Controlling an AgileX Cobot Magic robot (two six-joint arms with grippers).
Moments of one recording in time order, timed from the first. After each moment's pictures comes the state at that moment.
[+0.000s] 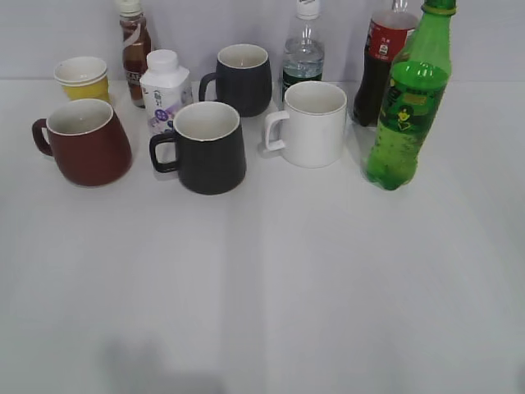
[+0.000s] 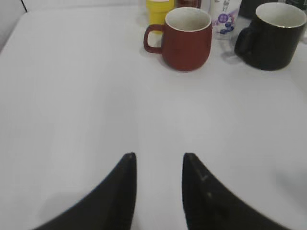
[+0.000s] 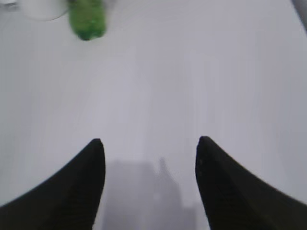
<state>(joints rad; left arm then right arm) -0.01 0.00 -0.52 -0.06 1.07 0.05 0.06 0.00 -0.50 -0.01 1.04 -0.05</state>
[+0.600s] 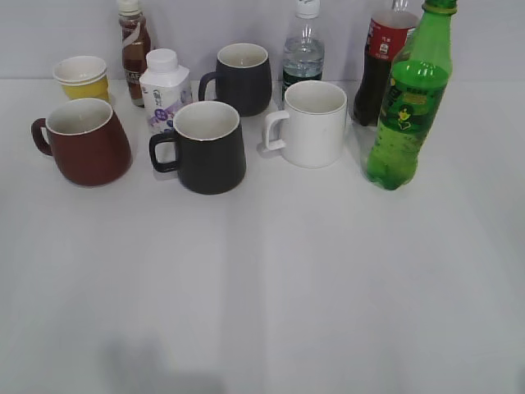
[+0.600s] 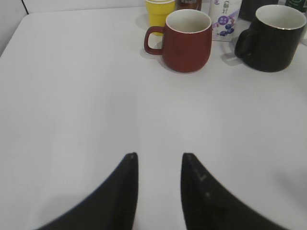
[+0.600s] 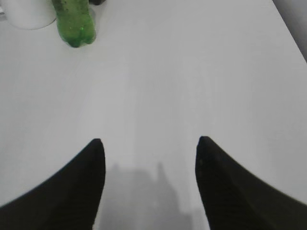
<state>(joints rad) -0.01 -0.01 -0.52 -0.06 1.07 0.05 0.05 -0.01 -0.50 -0.01 1.04 -0.05</state>
